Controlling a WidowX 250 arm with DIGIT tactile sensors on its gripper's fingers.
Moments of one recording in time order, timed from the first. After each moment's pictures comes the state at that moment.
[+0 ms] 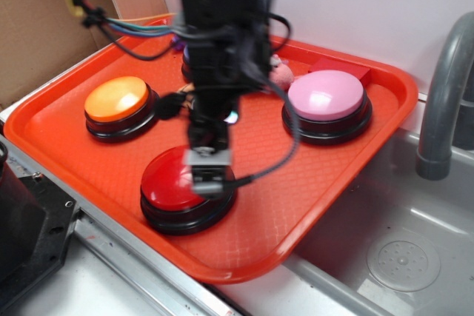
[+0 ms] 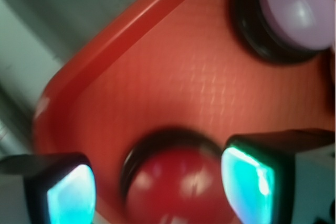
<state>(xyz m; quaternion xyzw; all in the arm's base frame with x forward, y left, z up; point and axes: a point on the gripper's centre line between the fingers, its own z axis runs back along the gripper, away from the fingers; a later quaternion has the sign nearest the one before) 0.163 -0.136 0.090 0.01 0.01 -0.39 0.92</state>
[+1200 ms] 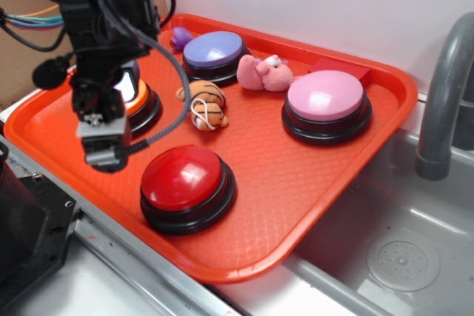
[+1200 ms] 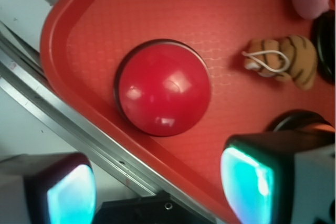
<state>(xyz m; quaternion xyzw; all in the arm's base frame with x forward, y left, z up) 0.132 -0.088 0.118 0.03 0.01 -0.33 0.94</state>
